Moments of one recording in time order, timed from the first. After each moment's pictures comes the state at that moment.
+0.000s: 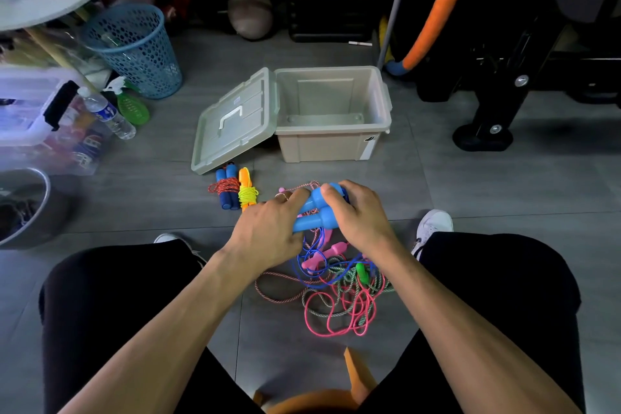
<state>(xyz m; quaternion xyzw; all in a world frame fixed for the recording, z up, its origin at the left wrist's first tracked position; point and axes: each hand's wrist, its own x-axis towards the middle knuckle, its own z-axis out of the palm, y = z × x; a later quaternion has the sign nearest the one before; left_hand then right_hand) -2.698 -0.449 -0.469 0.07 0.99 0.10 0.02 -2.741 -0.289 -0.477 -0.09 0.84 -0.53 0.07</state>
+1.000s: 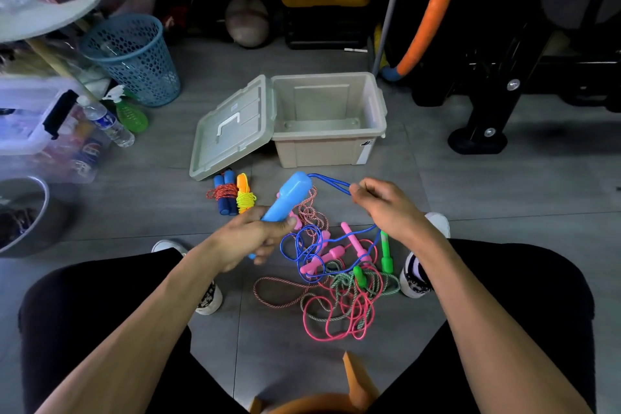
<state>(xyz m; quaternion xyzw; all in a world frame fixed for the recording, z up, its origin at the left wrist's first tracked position) -2.694 -0.476 -0.461 -0.09 0.73 0.62 0.26 -2.766 -0.235 -0.473 -0.09 0.84 -0.50 0.18</state>
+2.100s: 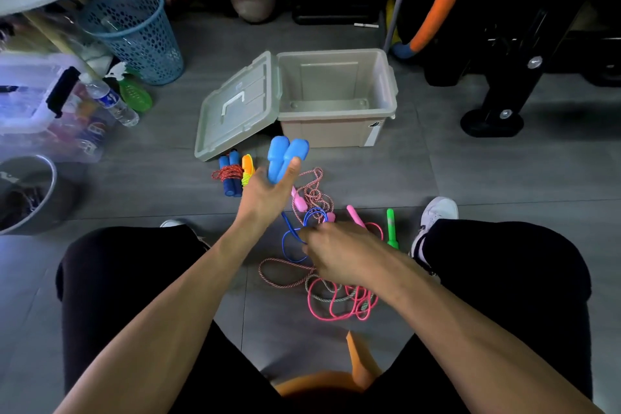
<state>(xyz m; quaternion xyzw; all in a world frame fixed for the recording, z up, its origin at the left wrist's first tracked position) -2.727 -0.448 -0.484 -0.28 0.83 0.49 0.05 -2.700 -0.293 -0.475 -0.41 0.88 -0.06 0.25</state>
